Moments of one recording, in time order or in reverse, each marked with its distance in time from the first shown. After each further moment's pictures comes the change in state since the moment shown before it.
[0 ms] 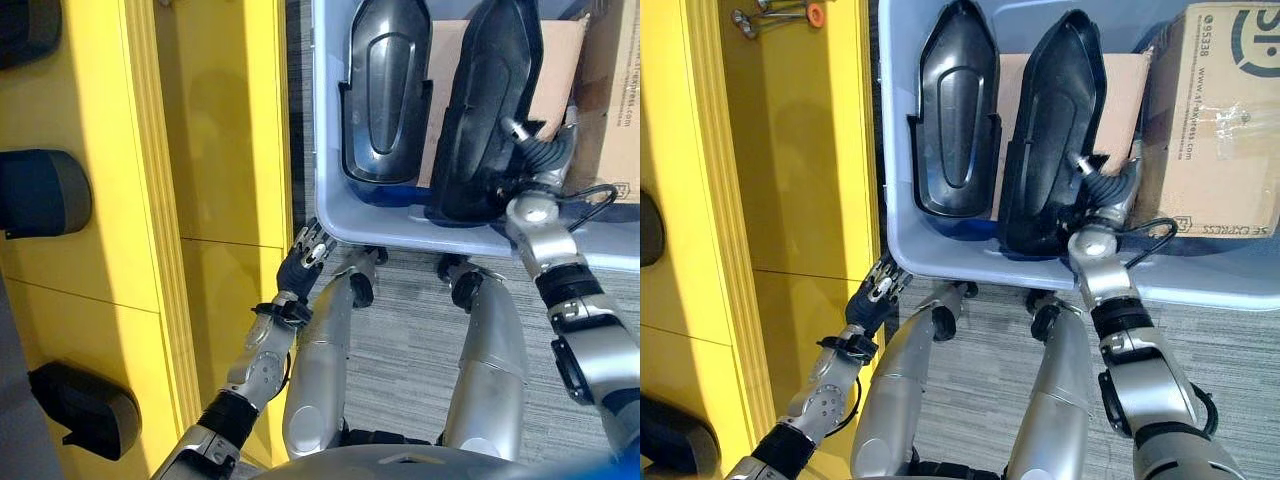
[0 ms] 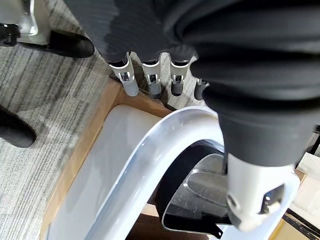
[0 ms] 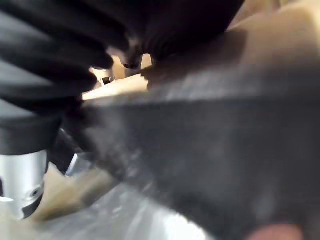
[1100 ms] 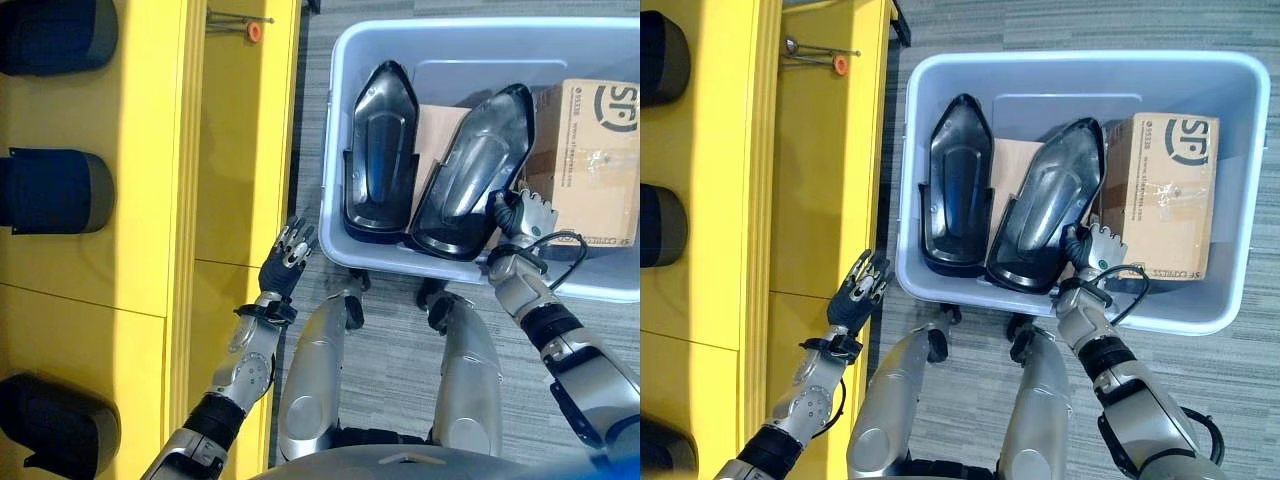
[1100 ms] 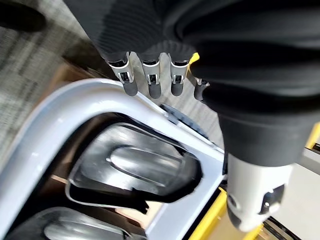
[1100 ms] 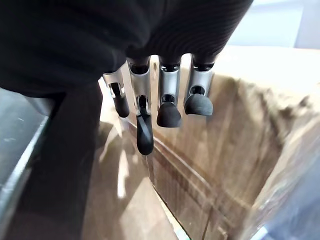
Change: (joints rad) left arm 0.015 0.049 0.041 0.005 -0.022 -0.044 -0.010; right arm 0.167 0.014 0.235 0.085 -0.387 0.352 -0.013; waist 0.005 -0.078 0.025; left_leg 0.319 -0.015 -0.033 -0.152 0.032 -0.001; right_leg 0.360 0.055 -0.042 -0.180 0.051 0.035
